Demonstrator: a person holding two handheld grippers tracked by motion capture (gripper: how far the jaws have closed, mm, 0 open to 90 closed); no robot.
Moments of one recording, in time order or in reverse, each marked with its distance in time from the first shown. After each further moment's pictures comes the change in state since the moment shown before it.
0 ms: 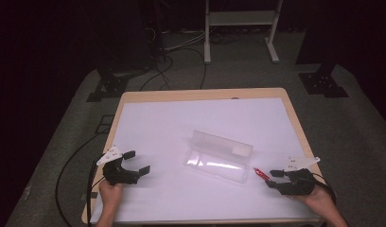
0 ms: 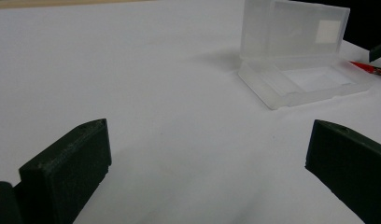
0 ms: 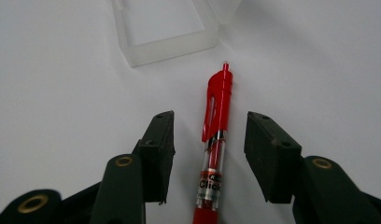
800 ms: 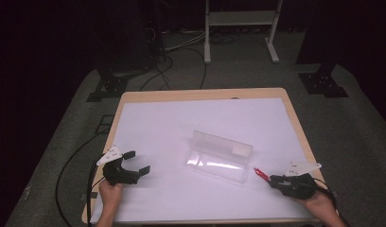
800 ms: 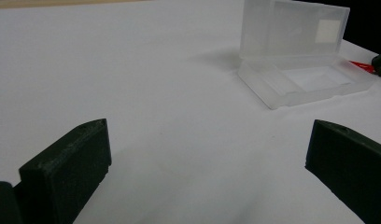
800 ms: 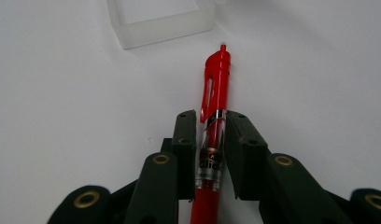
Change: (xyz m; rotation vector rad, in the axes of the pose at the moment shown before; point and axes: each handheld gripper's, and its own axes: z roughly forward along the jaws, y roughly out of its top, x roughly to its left) left arm 0.000 0.000 0.000 0.001 -0.002 0.000; right arm 0.005 -0.014 0.002 -0.008 -0.042 -0.003
